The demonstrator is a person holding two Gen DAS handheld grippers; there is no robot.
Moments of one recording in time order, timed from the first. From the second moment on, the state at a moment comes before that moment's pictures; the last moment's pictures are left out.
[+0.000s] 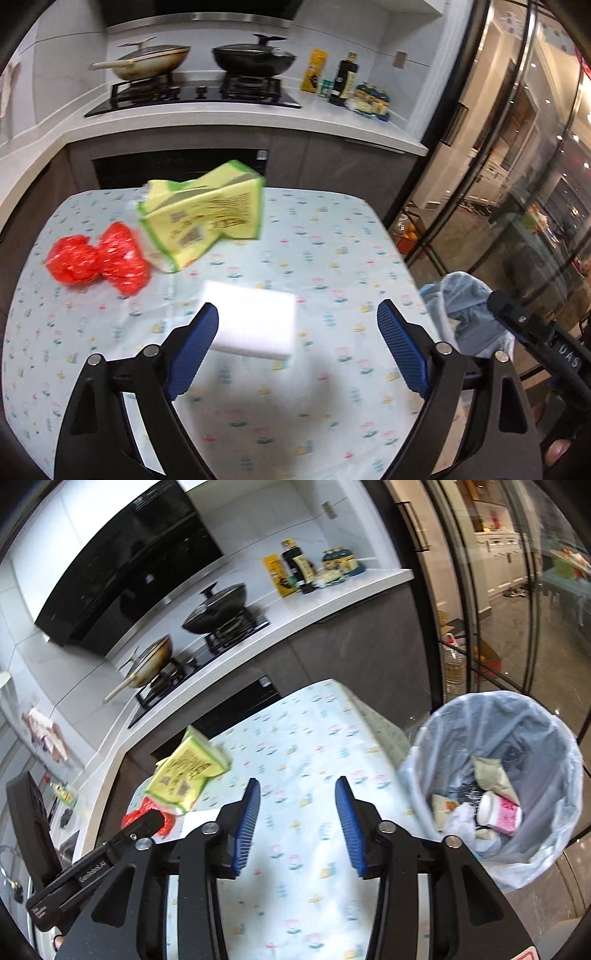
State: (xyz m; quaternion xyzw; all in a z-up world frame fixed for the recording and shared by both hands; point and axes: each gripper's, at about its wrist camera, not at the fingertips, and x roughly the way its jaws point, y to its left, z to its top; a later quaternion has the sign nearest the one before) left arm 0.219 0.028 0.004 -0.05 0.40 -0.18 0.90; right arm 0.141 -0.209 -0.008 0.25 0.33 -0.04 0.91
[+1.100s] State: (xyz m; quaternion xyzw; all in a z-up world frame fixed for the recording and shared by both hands) left arm 0.326 0.260 -0.054 -0.21 0.46 0.00 0.86; right arm 0.326 -0.061 -0.004 0.20 0.37 0.05 0.91
